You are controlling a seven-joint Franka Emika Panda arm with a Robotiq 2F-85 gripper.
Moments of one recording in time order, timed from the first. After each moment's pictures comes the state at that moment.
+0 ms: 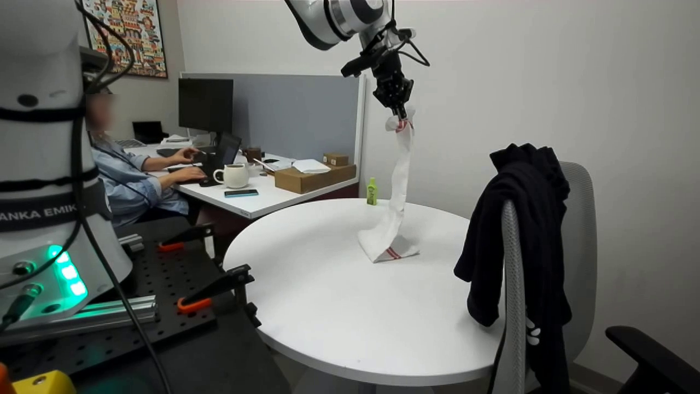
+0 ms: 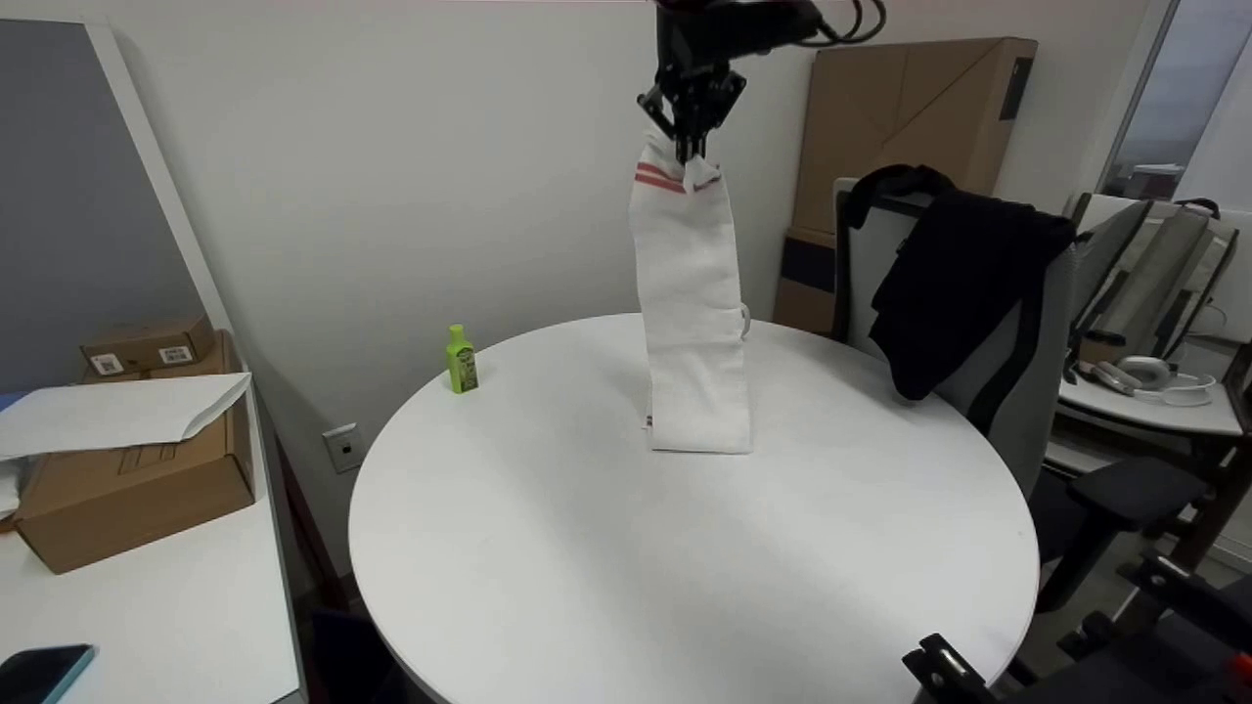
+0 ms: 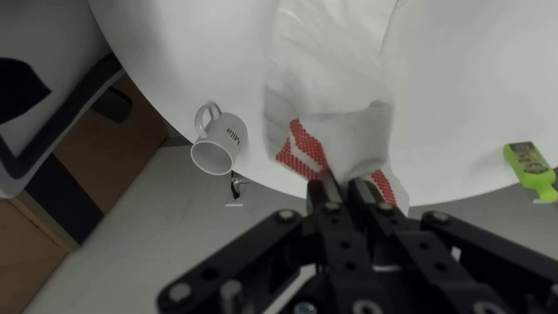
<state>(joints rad) 0.26 0.27 -0.18 -1.91 -0.33 2.53 0.27</state>
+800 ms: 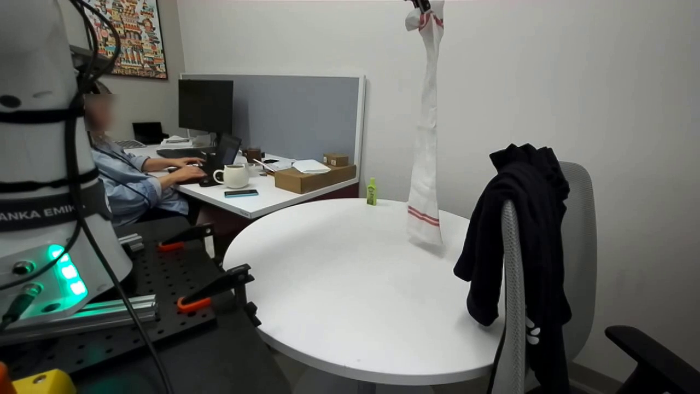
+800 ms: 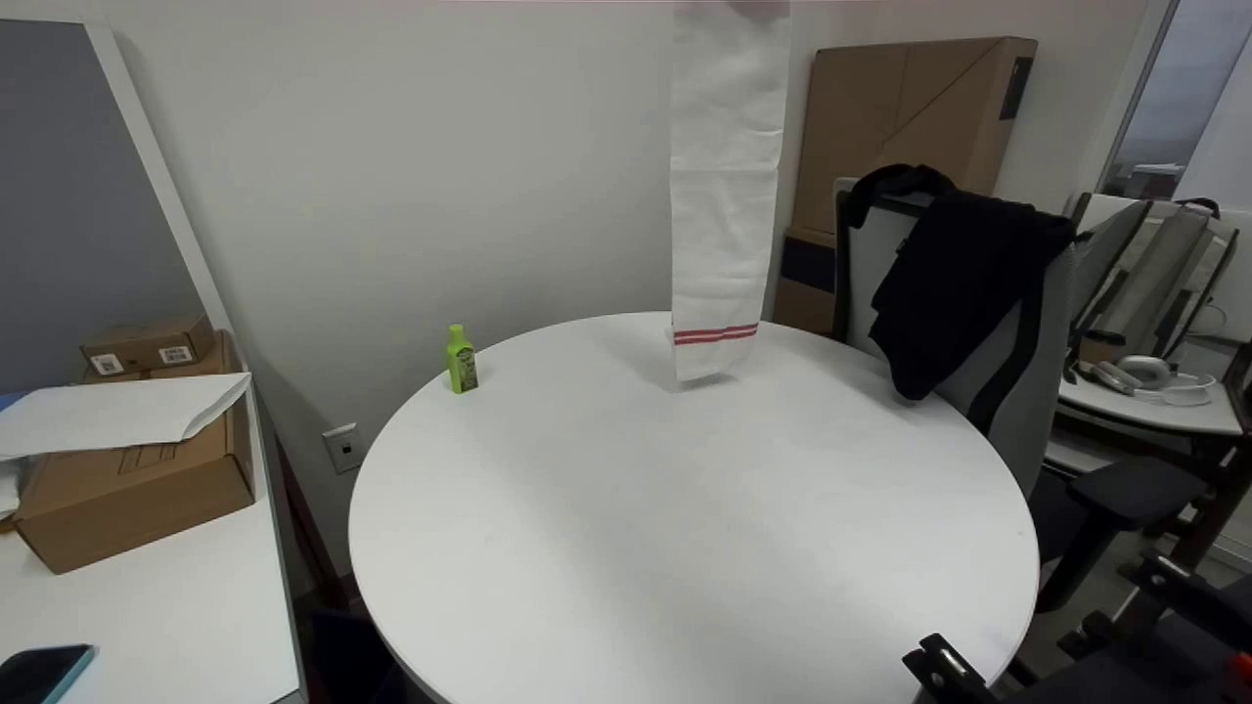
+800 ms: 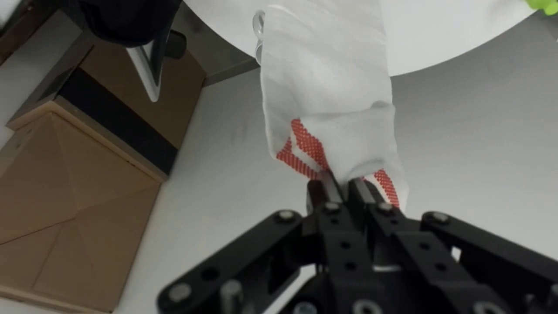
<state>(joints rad) 0.09 -0.05 -0.06 -1.82 -0.33 2.34 0.36</state>
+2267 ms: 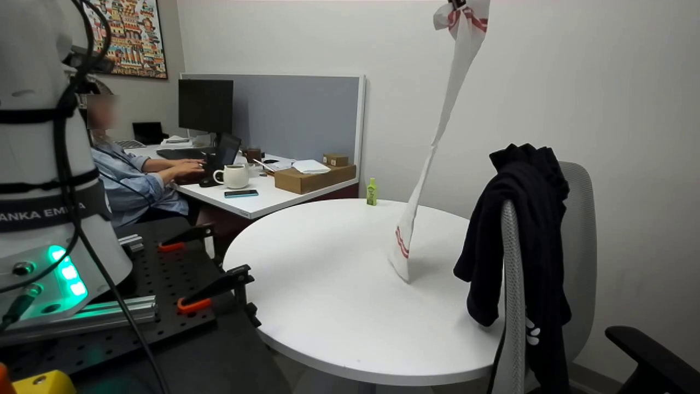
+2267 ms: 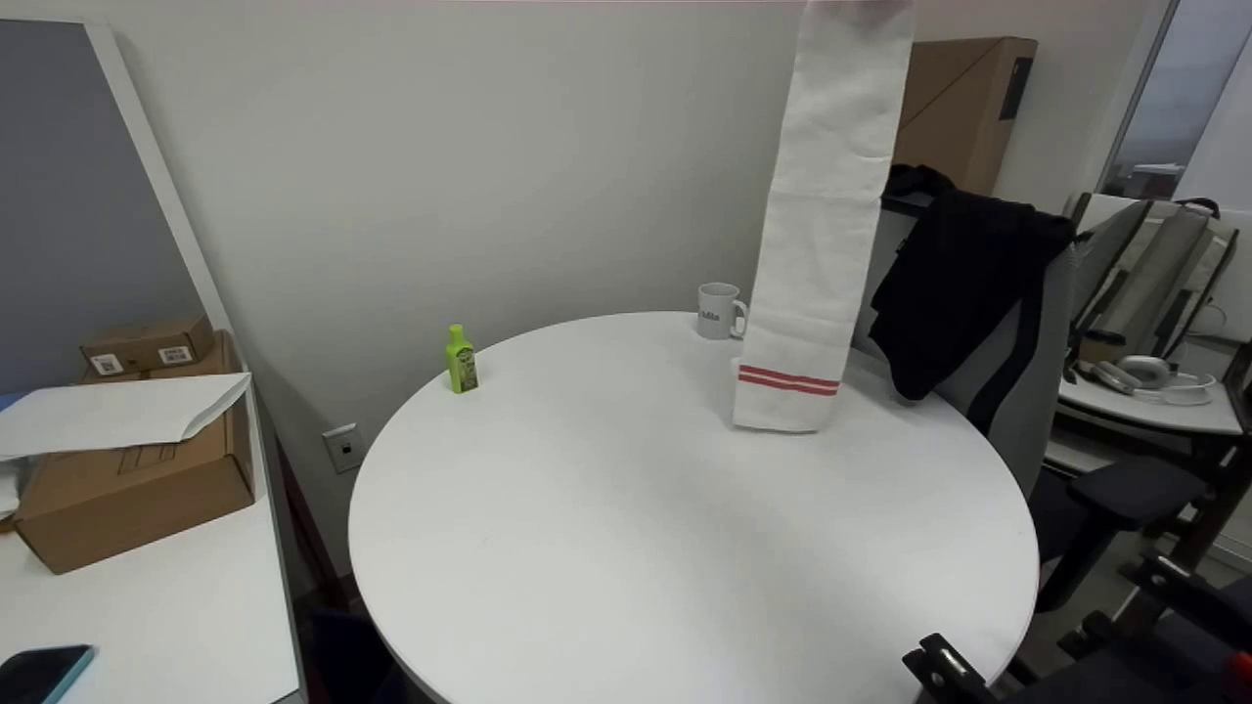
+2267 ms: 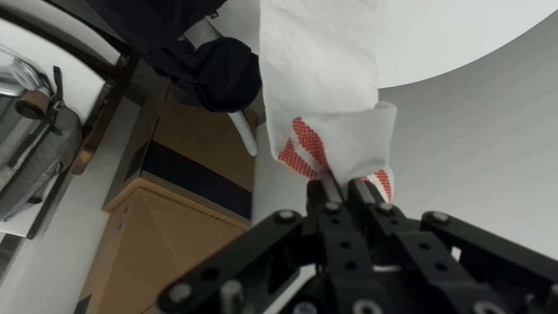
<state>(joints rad) -0.11 -0.12 -0.08 -1.94 -0.22 2.35 0.39</state>
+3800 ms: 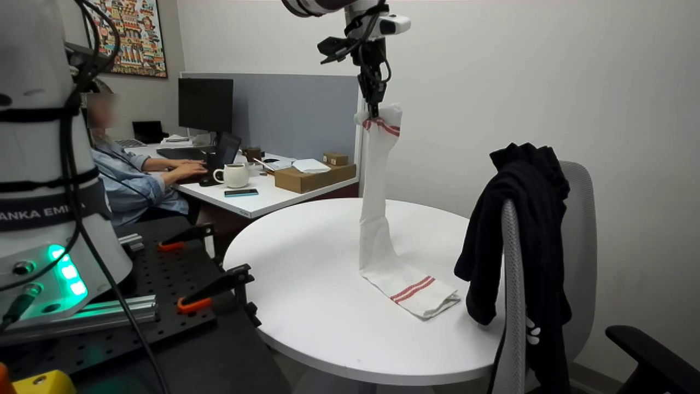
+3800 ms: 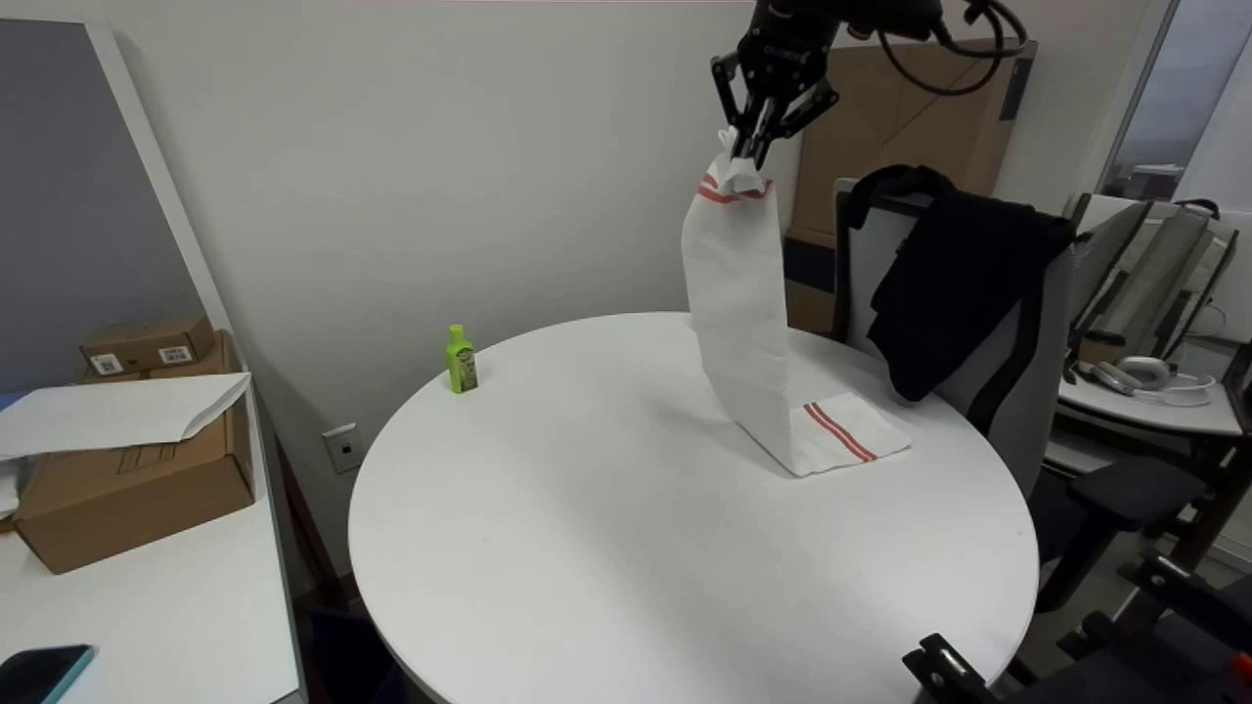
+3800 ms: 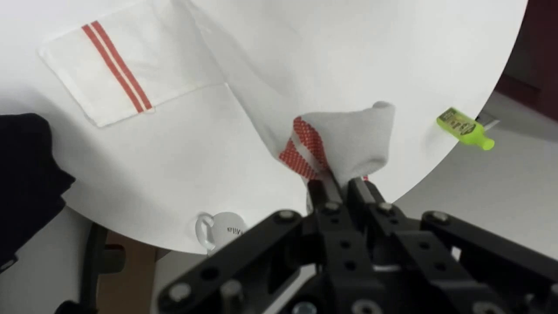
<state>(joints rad) 0.01 -0.02 0.01 -2.28 0.16 2.59 0.26</state>
